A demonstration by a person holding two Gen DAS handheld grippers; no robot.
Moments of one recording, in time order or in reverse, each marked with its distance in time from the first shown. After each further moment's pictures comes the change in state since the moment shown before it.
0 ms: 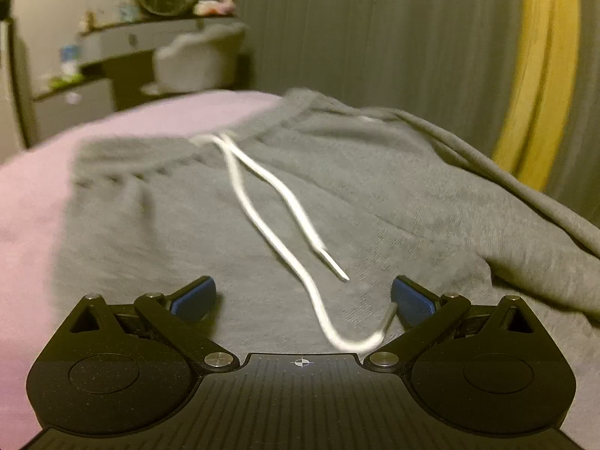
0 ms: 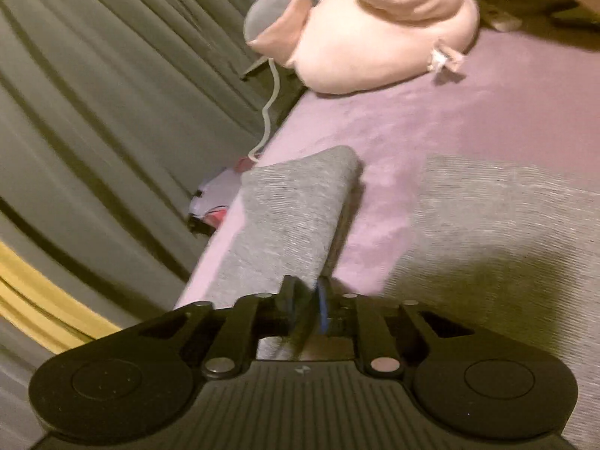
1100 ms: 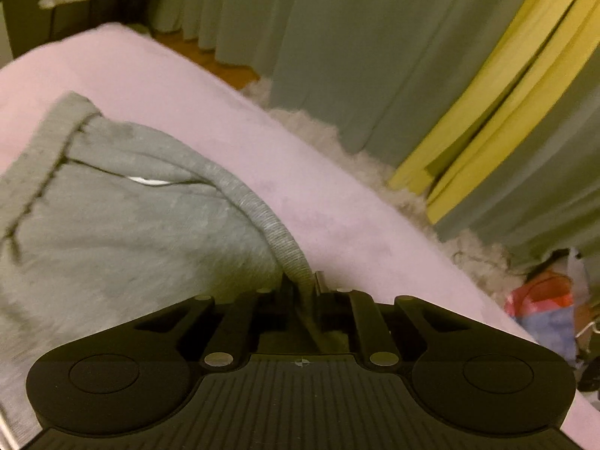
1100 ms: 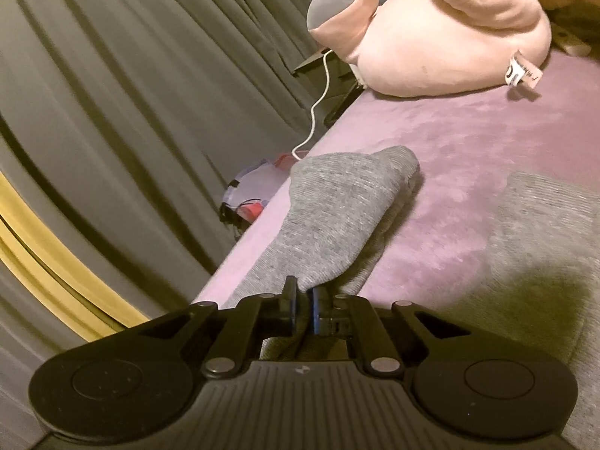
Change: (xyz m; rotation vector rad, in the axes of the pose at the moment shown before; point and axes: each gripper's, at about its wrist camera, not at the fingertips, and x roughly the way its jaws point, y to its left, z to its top) left arm 0.166 -0.131 0.173 -0.066 0.412 -0.286; right arm 0.028 0.012 0.003 -0.138 0.003 0.104
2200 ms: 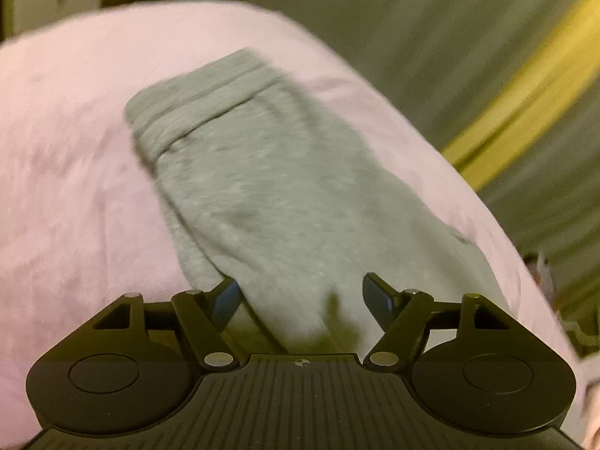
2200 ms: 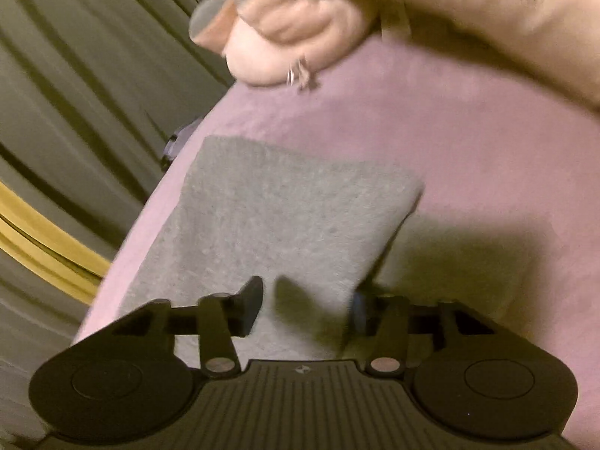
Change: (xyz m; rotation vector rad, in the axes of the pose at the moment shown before) left arm -0.165 0.223 -0.172 -0.200 -0.056 -0.084; right arm -0.174 -0.121 0.015 0.061 0.223 -0.137
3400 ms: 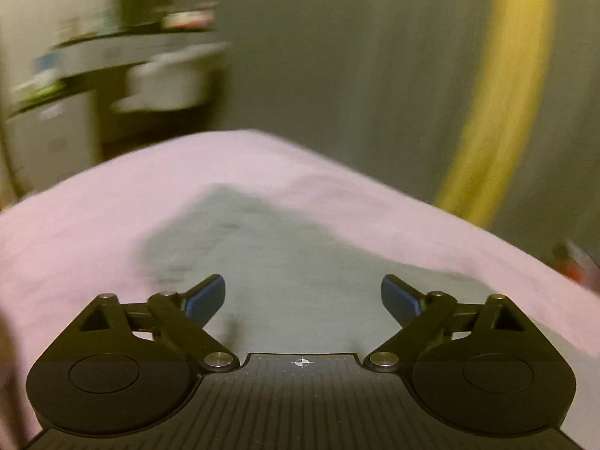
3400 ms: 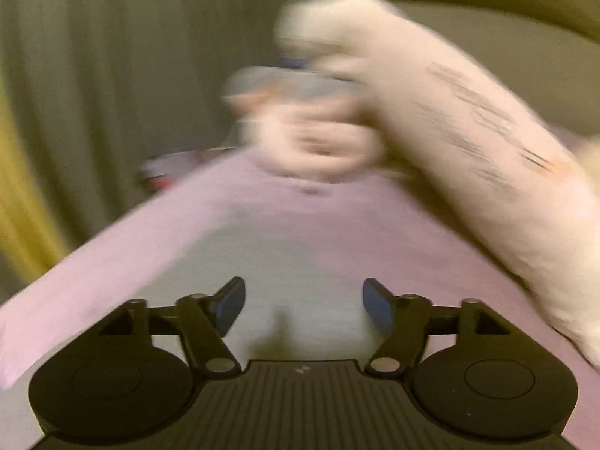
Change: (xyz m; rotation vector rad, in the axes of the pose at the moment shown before) left arm -0.042 -0.073 -0.025 0.397 -0.321 0.065; right arm -0.068 0.083 -0.016 -0.470 -0.242 -0.183
